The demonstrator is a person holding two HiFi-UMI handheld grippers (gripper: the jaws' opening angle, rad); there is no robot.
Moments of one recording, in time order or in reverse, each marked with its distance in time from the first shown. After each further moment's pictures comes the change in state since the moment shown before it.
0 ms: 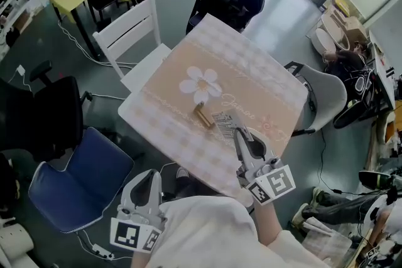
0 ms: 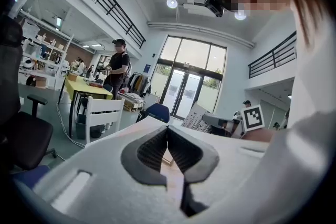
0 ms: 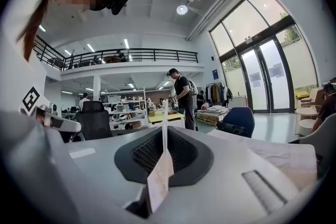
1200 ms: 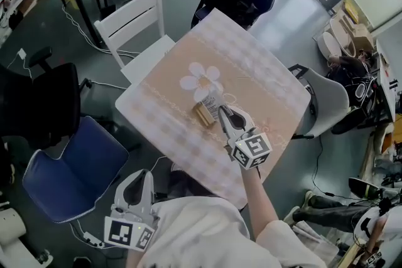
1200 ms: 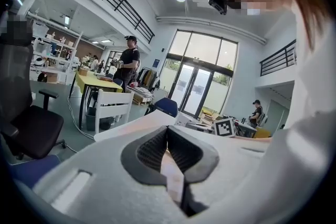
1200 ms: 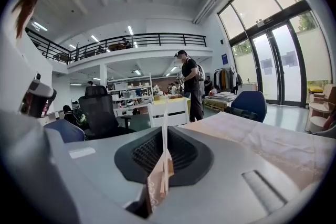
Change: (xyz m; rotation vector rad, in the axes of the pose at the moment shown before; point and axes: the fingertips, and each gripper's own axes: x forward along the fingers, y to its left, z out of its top) left arm 0.003 0.013 -0.014 -0.051 0.057 0.098; right arm 0.093 -0.055 -0.097 -0.002 0.157 0.100
